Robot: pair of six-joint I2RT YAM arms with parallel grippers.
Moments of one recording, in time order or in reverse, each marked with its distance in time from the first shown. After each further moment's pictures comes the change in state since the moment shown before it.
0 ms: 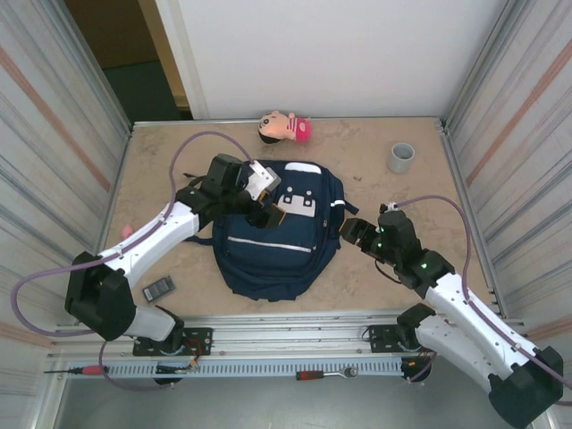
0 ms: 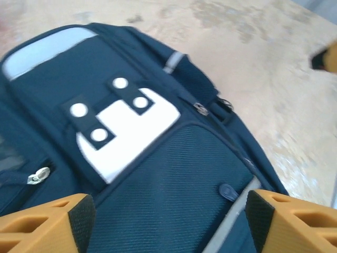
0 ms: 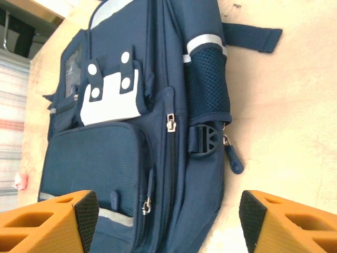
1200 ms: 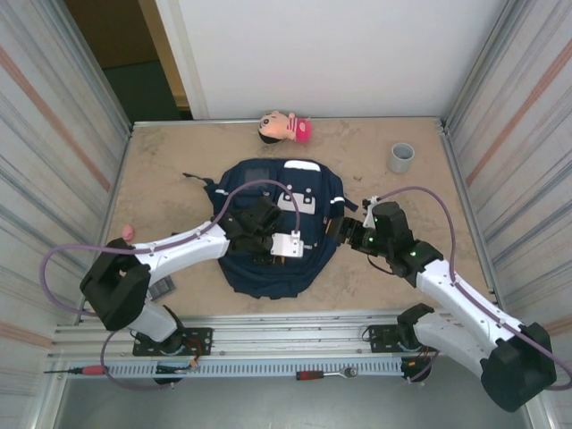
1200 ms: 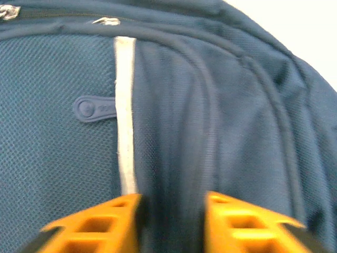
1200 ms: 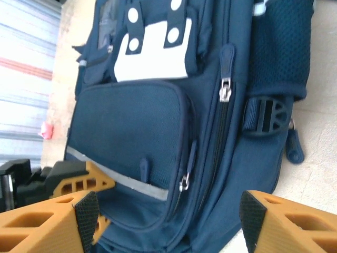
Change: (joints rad) left arm -0.272 0.087 -0.140 -0.060 -0.299 0.622; right arm -0.015 0.158 0.007 0.154 -0.232 -0.114
